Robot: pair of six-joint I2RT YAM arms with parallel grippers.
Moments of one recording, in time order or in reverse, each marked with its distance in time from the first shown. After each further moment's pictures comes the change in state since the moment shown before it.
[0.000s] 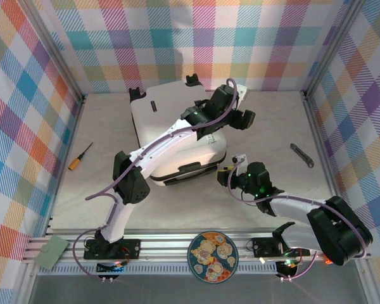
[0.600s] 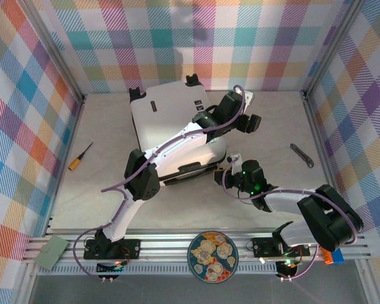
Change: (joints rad) left arm -0.002 0.131 0.040 0.105 0.027 -0.024; right arm 0.021 0.119 0.044 0.033 0.001 -0.017
